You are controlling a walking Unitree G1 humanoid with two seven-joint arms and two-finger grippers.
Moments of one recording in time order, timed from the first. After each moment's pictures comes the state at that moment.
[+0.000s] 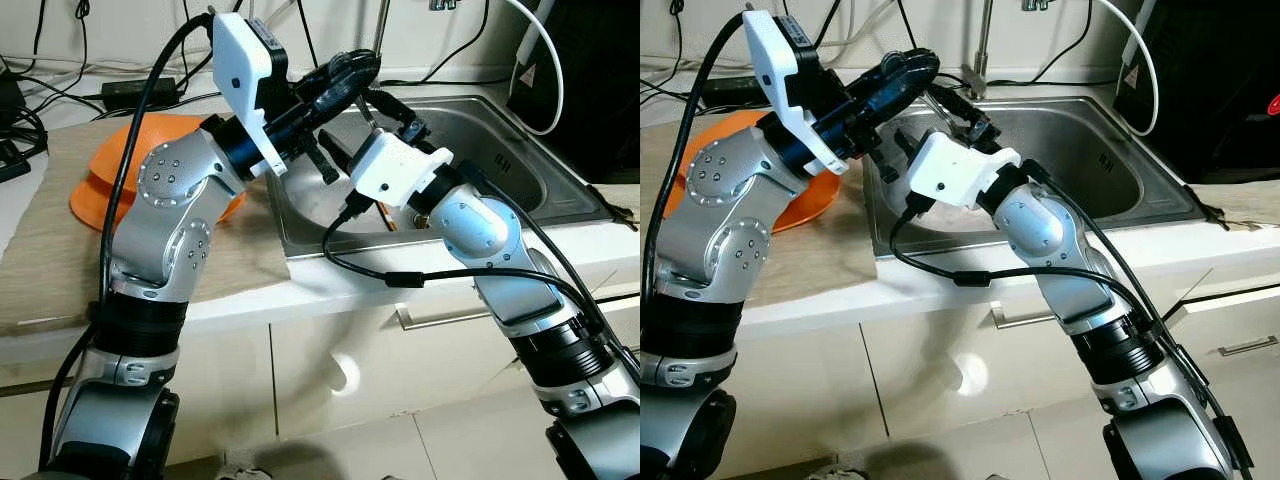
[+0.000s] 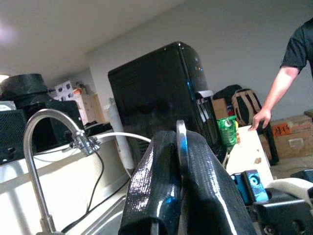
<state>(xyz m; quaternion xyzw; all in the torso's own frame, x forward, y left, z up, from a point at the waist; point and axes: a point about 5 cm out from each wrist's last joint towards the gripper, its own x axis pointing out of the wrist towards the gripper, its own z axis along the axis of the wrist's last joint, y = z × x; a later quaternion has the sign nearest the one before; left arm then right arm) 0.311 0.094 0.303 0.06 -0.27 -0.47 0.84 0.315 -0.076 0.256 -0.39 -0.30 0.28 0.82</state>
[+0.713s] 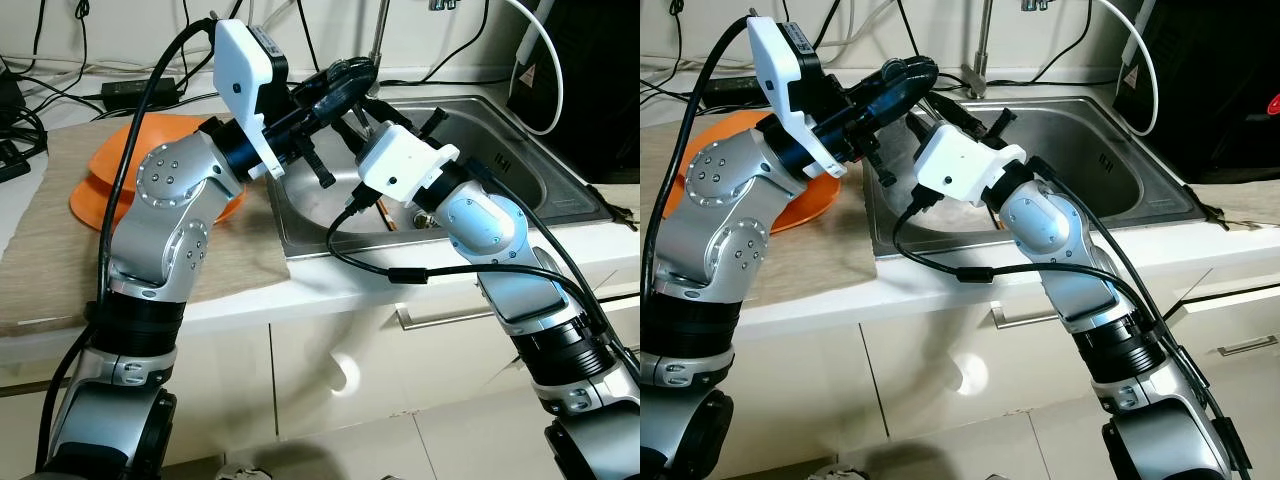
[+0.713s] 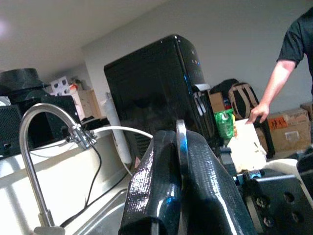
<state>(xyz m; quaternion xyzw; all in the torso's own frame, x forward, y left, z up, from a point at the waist) 0.311 0.095 0.299 0.07 -0.26 -0.47 0.84 0.317 -0.082 0.258 -0.38 -0.29 0.27 0.83</state>
